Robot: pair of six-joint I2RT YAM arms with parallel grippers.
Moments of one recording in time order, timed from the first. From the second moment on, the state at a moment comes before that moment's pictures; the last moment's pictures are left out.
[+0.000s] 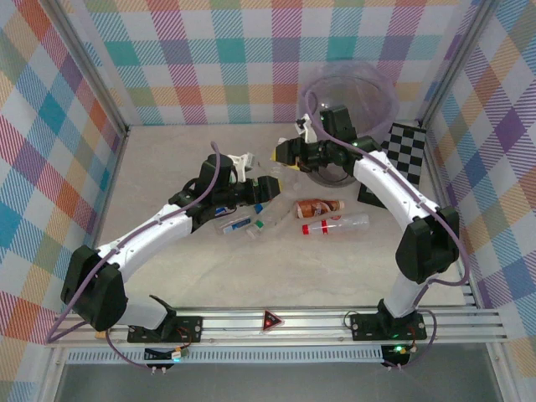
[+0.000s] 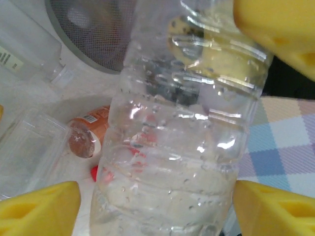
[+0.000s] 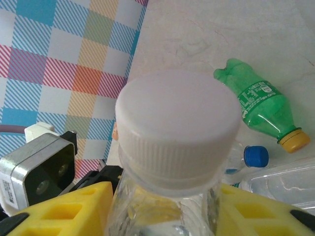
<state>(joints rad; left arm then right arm) -0.58 1.38 1.03 -0.13 0.43 -0.74 0.44 1.71 1.61 -0.59 -0.72 0.56</state>
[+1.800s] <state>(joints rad) -0.41 1.37 1.07 -0.74 -0.06 -0.51 0.05 2.26 2.44 -1.04 -0.50 0.32</state>
